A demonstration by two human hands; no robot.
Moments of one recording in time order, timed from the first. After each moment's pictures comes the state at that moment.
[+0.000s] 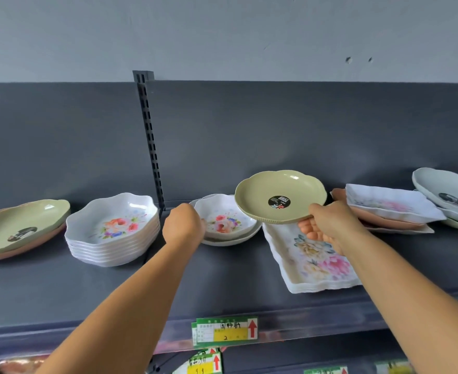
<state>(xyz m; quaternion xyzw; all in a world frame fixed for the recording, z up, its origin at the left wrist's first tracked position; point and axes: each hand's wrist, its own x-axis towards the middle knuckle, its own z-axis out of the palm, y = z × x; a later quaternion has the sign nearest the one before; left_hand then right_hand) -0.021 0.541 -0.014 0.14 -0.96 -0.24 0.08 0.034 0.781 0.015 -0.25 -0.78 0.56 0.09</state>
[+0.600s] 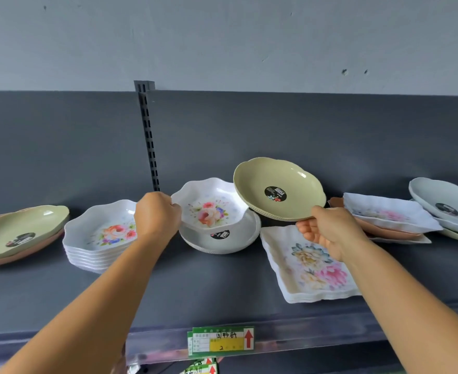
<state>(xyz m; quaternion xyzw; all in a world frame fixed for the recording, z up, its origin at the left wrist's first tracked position) -0.023 0.500 0.013 0.10 -0.90 -0.37 0.22 0.035 0.786 0.022 -0.24 -0.73 0.63 0.09</state>
